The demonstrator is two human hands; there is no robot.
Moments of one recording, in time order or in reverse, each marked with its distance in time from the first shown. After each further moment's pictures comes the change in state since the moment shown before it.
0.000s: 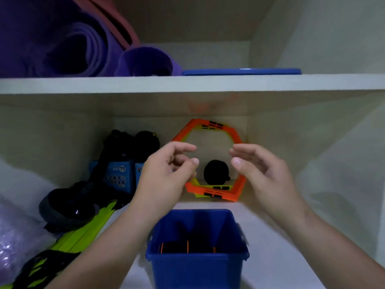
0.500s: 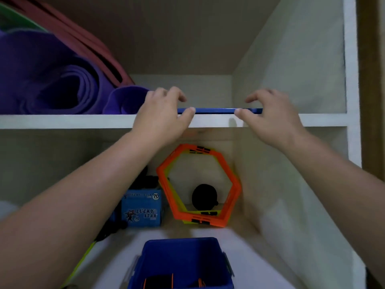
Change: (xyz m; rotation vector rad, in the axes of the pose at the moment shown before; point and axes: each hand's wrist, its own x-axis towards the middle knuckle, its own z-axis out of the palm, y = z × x) left_hand 0.139 0.100 0.000 0.805 0.130 0.316; right_hand 0.137 -0.085 -0.083 -0.820 0.208 -0.206
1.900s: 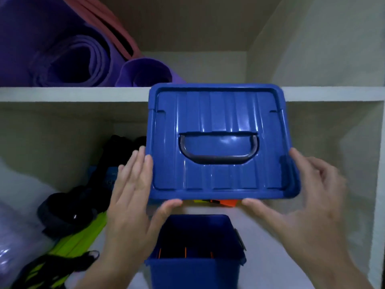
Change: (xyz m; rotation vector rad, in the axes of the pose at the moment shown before) left_hand -0.214 -0.060 0.030 -0.084 0.243 0.139; right_hand -0.201 -0.008 0.029 0.120 0.141 0.051
